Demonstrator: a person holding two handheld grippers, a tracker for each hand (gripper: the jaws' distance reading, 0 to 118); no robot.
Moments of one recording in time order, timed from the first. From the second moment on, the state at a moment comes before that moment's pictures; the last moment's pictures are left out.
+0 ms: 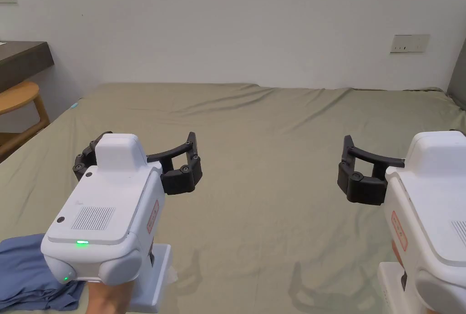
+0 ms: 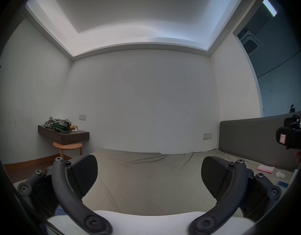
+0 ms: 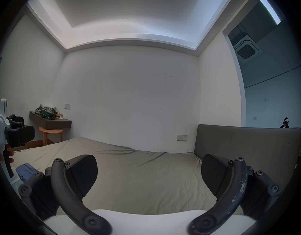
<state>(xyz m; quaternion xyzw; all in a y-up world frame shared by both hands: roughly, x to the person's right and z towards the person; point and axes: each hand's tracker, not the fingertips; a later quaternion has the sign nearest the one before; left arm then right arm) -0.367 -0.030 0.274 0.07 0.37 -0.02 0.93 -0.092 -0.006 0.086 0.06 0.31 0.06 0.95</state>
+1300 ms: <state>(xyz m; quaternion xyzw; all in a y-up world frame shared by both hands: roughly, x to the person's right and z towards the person) -0.368 -0.029 0.276 0.06 0.36 -0.02 0.93 -0.097 0.023 0.081 -0.16 0.26 -0.03 0.95</state>
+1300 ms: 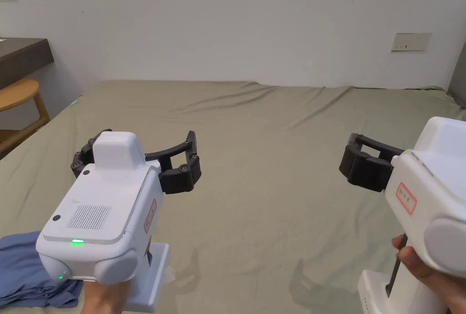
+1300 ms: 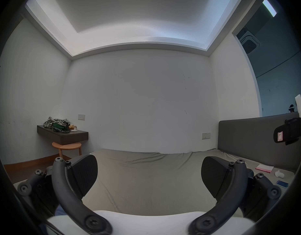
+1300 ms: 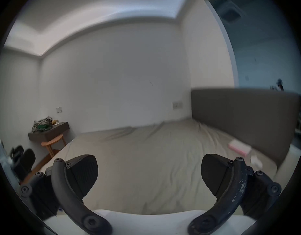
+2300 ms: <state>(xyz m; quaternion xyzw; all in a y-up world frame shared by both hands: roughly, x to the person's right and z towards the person) -0.371 -0.028 0.282 0.07 0.36 -0.02 0.93 -0.105 0.021 0.073 -0.24 0.23 -0.04 0.94</state>
